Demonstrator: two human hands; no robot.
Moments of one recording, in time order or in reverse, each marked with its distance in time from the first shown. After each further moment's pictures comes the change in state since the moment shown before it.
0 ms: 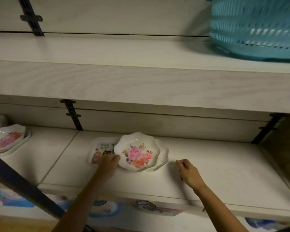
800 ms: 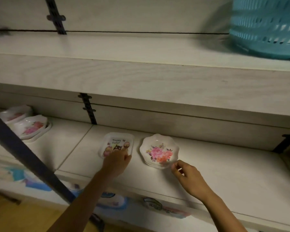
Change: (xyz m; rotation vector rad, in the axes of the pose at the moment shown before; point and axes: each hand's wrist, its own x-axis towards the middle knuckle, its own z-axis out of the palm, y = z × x) left_hand -0.013 0.002 -0.002 0.555 0.041 0.214; right_hand -0.032 -0.027 -0.002 -0.299 -0.181 -0.349
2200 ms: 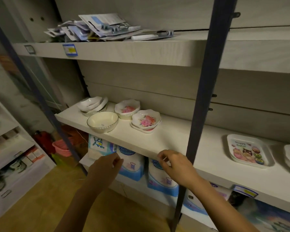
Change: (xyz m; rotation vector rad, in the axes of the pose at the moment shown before) left_hand -0.183 -0.446 -0.206 -0.029 0.255 -0.139; right_hand 0.032 -0.389 0.344 -0.170 -0.111 -0.486
